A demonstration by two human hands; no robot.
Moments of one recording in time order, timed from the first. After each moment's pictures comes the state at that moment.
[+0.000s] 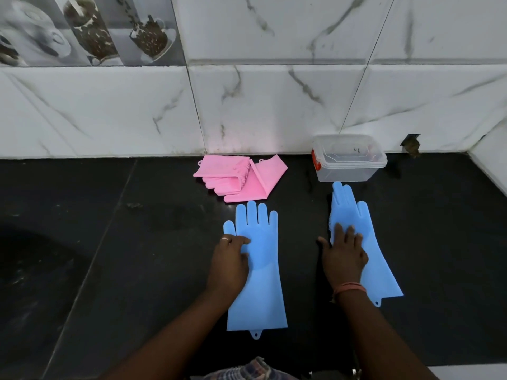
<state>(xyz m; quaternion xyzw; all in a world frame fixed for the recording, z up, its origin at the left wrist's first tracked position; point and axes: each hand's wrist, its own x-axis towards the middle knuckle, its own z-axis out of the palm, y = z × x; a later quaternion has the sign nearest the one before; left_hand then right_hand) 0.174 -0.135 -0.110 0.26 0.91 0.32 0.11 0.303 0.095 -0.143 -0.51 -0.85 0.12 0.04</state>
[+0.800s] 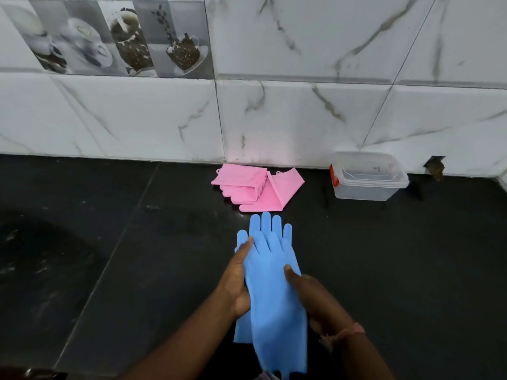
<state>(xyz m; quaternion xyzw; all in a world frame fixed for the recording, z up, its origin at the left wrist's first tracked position) 0.184 -0.130 -0.073 -0.14 0.34 0.77 0.51 0.288 -0.001 -0.086 -0.36 -0.53 0.76 -0.08</state>
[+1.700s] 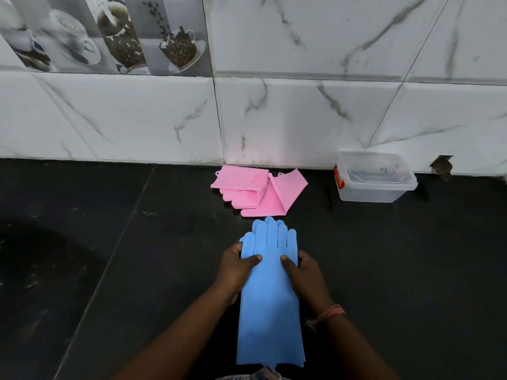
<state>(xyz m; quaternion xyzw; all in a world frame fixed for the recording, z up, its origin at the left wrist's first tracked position) 0.128 -0.126 -0.105 -0.03 0.72 0.61 0.34 0.234 0.008 -0.104 -0.38 -0.69 0.62 0.07</state>
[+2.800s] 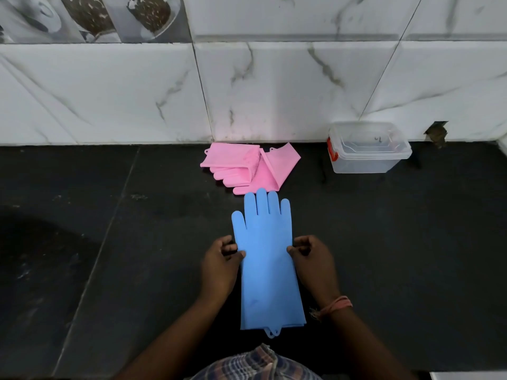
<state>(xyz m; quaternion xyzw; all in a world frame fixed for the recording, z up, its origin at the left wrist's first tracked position) 0.155 -0.159 -0.121 -0.01 0.82 0.53 0.22 0.268 0.006 -0.108 -0.44 -0.73 0.50 0.10</state>
